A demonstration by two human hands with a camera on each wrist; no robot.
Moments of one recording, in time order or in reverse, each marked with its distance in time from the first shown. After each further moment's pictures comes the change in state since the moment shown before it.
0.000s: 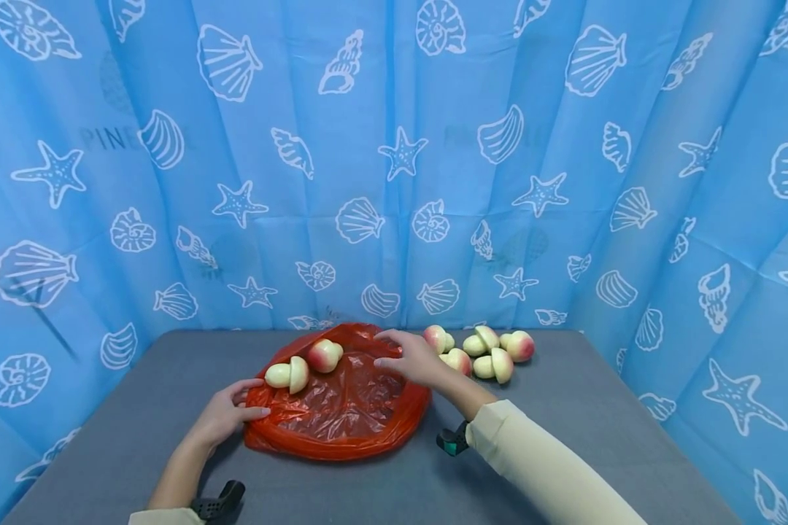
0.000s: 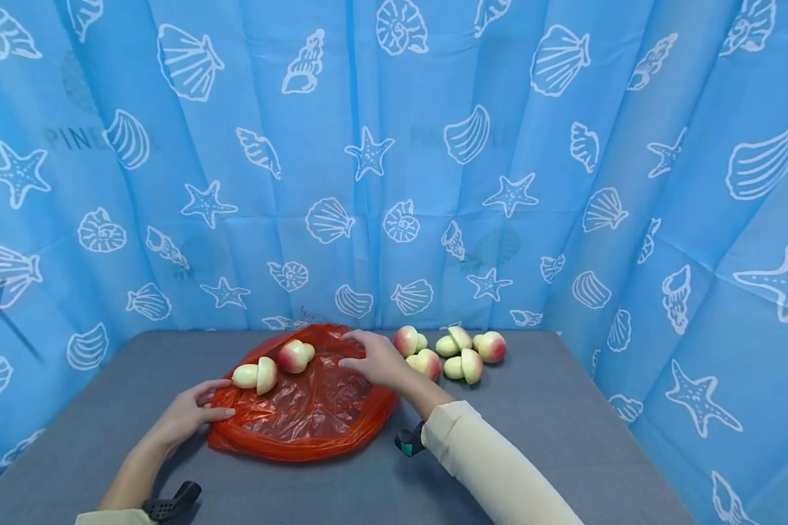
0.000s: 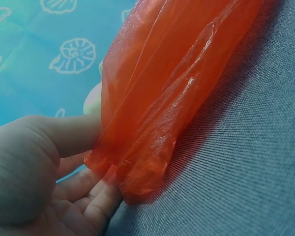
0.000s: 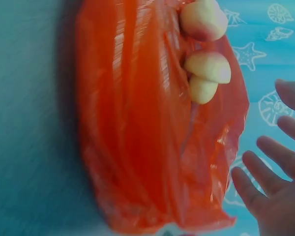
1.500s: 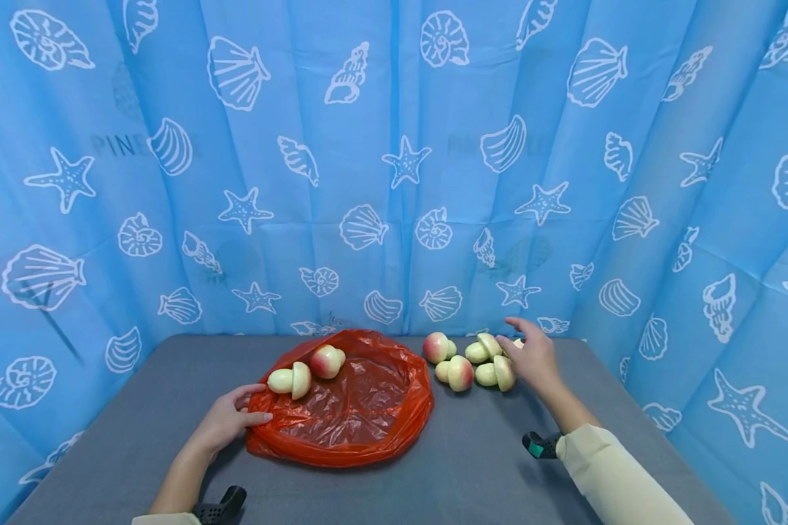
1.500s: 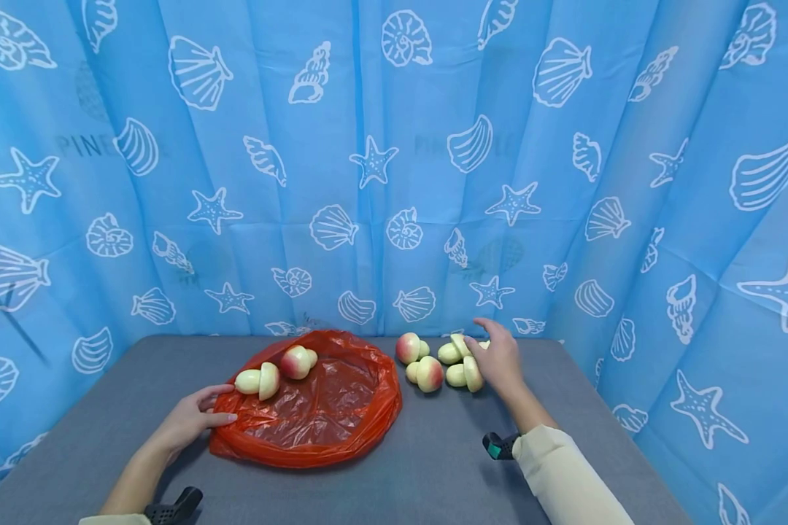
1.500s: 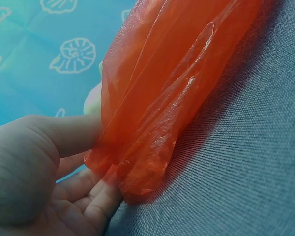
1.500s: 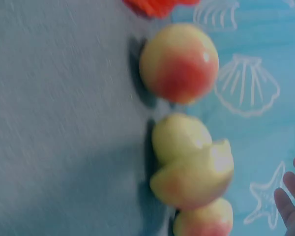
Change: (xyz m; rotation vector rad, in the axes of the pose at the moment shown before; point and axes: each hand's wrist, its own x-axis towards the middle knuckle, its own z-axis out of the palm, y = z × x) left_hand 0.003 -0.002 0.001 -0.025 0.000 -0.037; right_hand -0.075 0.101 -0.111 -0.280 0.578 0.167
